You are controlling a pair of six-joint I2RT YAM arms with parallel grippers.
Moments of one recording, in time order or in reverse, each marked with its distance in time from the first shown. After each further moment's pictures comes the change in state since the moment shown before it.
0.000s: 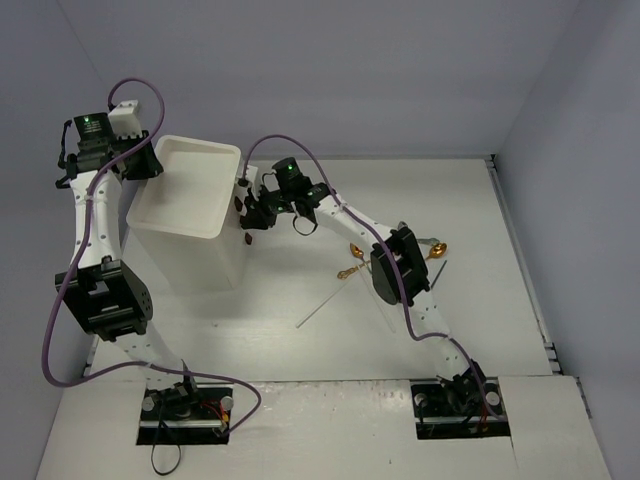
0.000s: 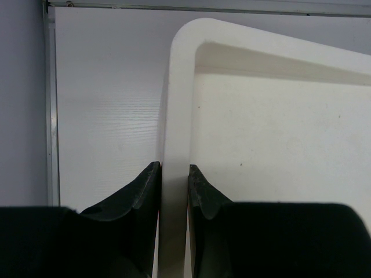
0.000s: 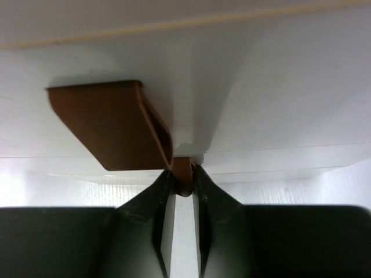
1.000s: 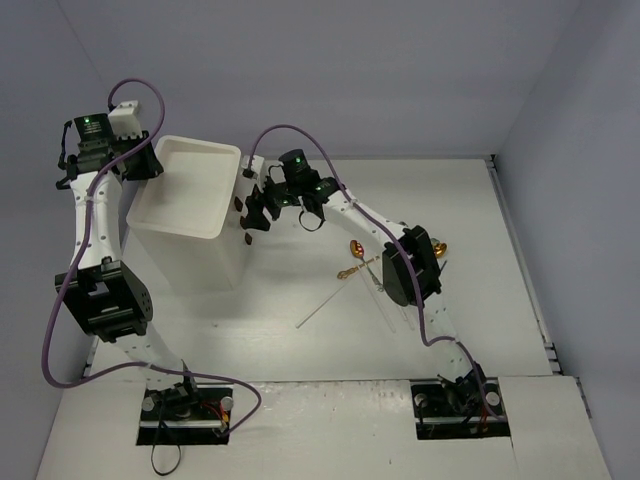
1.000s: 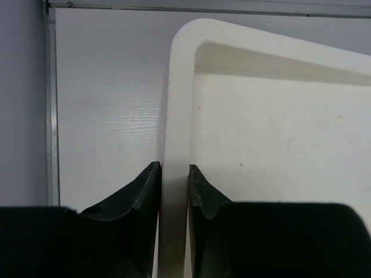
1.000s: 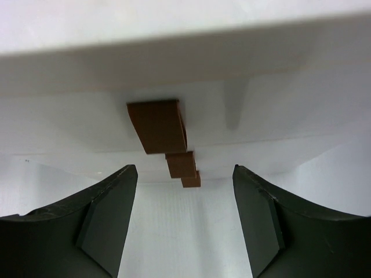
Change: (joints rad) left arm 0.000 -0.007 -0.011 0.010 0.000 -0.001; right arm -0.014 -0.122 -0.092 0.025 0.025 0.006
